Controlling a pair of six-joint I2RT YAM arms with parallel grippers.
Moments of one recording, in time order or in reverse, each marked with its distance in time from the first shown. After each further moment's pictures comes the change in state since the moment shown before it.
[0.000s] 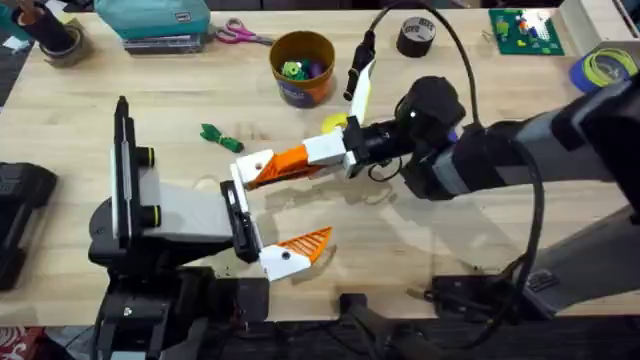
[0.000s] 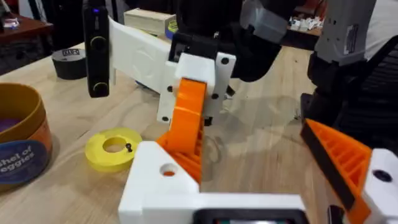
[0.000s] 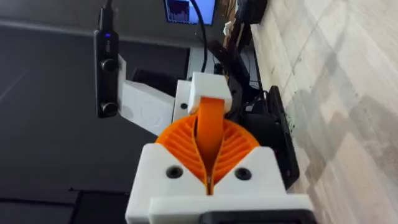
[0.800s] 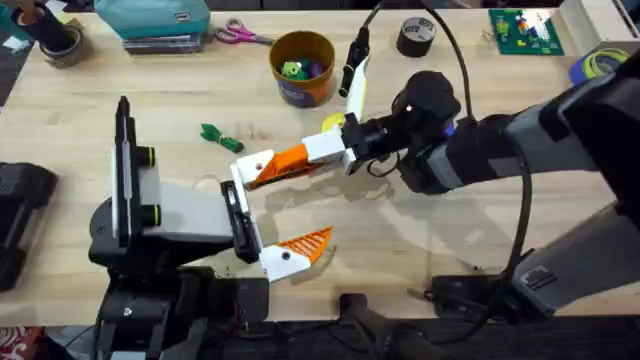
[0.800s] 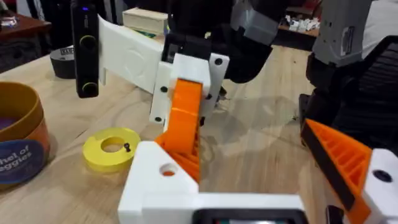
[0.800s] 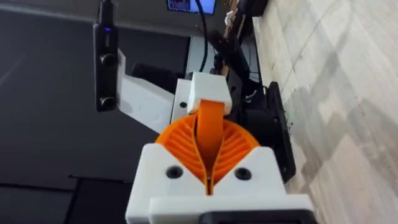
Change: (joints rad) left arm 0.000 0.000 0.000 0.000 0.003 -0.007; right arm -0.014 0.039 0.040 0.013 -0.060 -0.007
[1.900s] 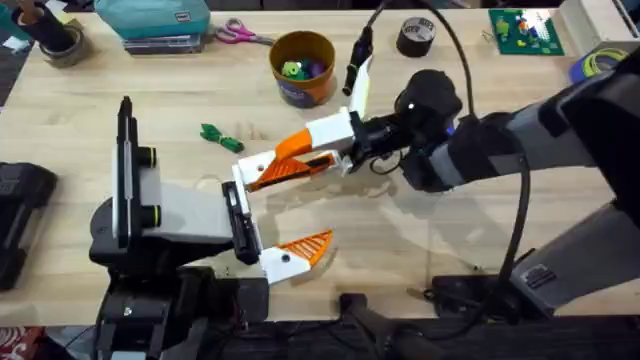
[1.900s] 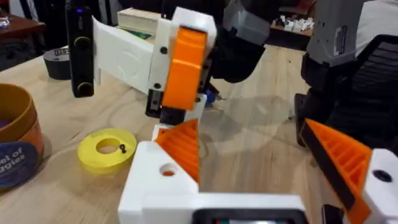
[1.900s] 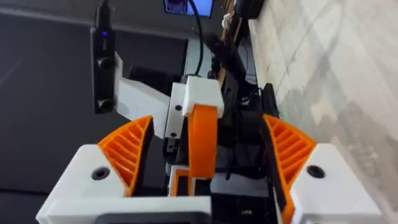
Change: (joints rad) left arm -0.001 0.000 0.000 -0.003 0.013 0.000; right arm -0.028 0.008 0.000 -0.007 -0.005 -0.011
